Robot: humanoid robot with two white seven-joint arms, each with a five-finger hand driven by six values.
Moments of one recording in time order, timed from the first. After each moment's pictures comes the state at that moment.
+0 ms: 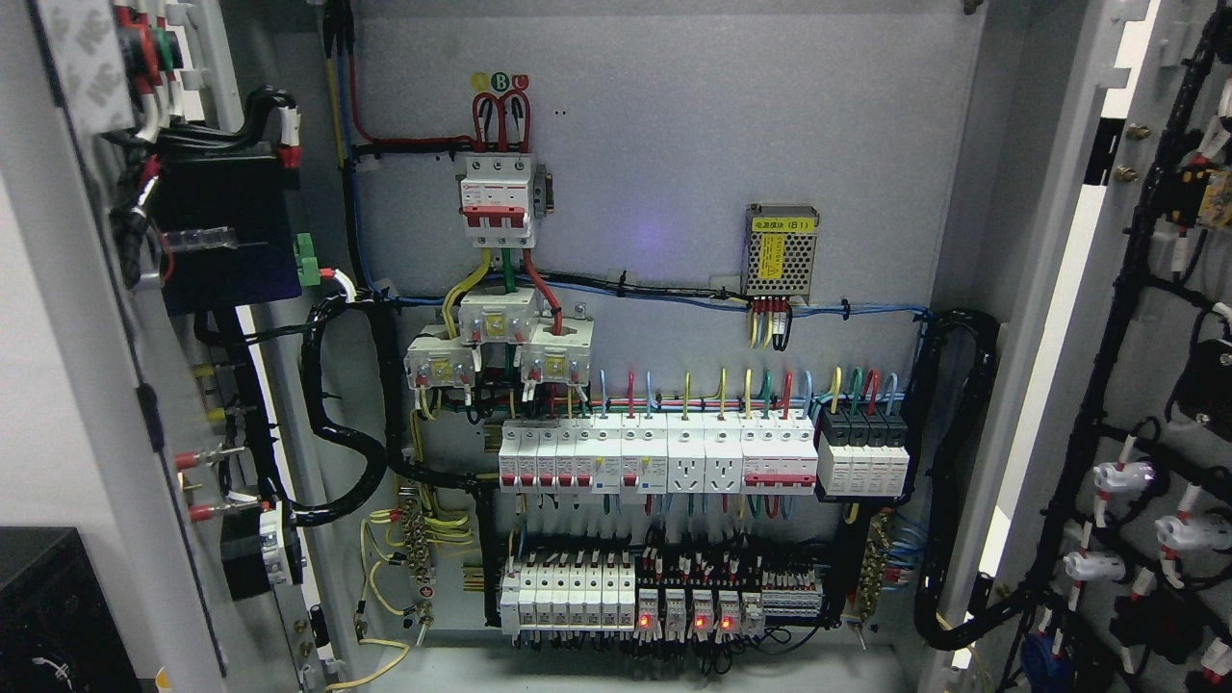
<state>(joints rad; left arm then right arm) 0.04 -0.10 0.08 0.04 0.00 -0.05 -0.19 -0.44 0.15 0.56 -1.78 -0.35 0.56 0.83</state>
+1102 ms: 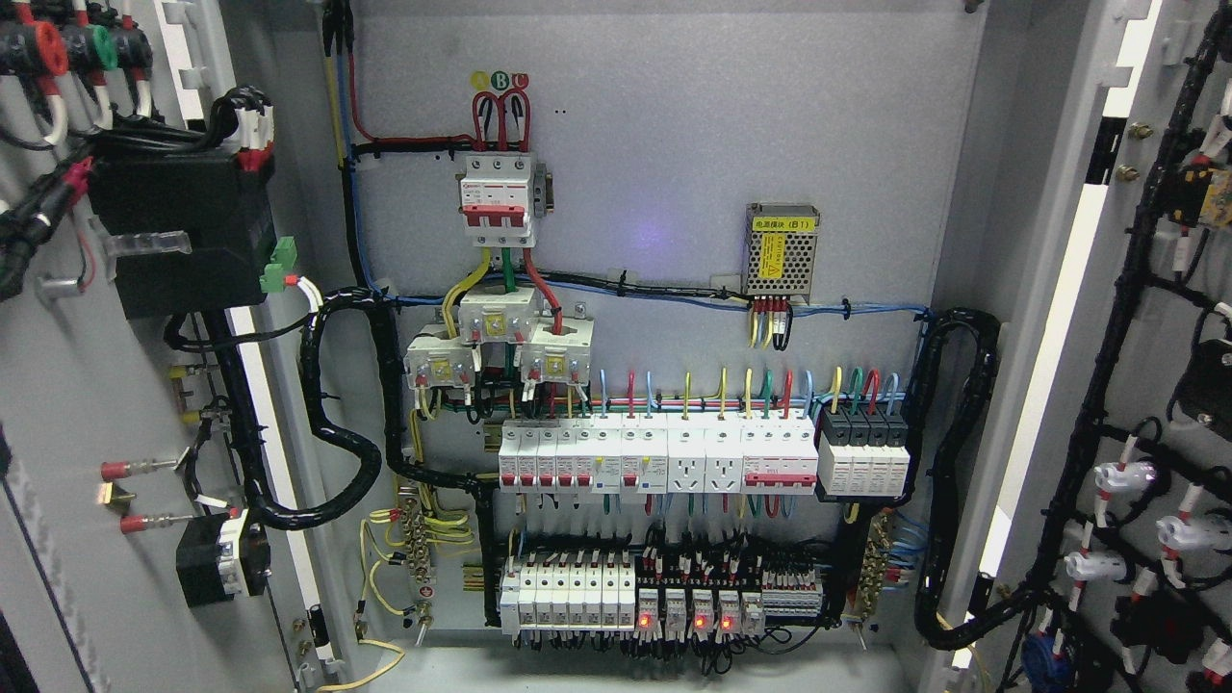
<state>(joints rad) 0.01 -0.10 0.08 0.04 0.00 -0.04 -0.19 -0.48 0.15 0.62 -1.77 -0.35 0.57 0.82</state>
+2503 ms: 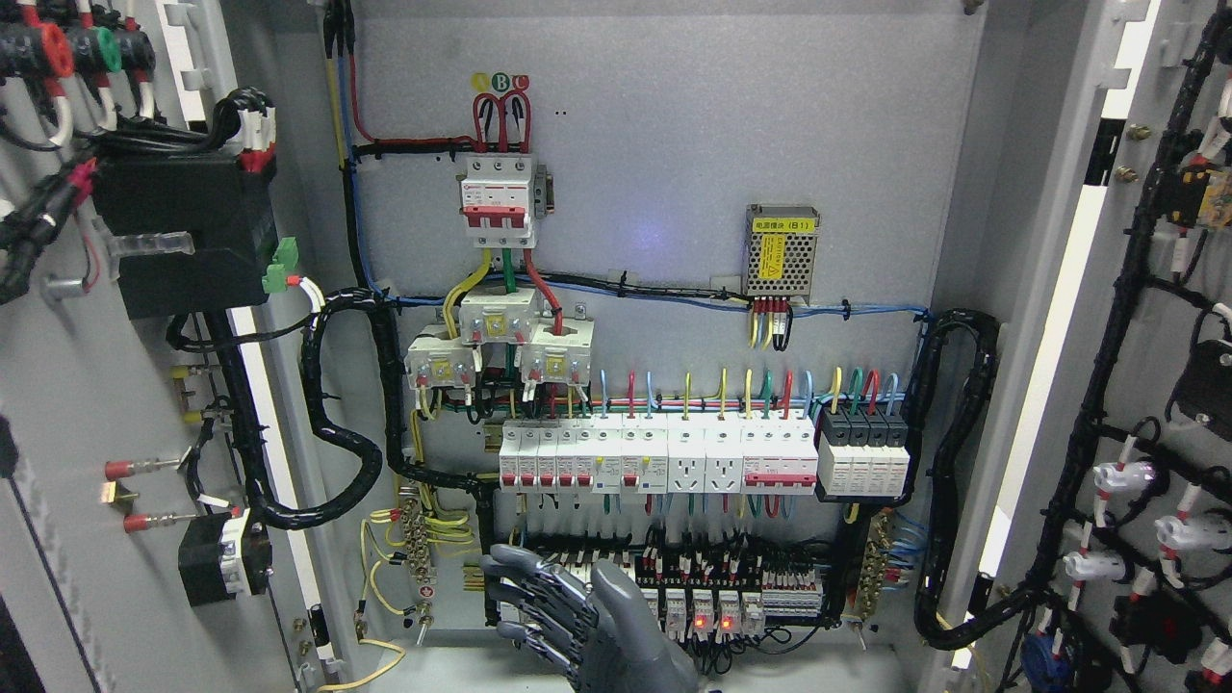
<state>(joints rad) 0.37 0.05 -0.19 -1.16 -0.05 -0.43 -0.25 -0.27 0.14 0.27 -1.83 -0.35 0.40 0.49</state>
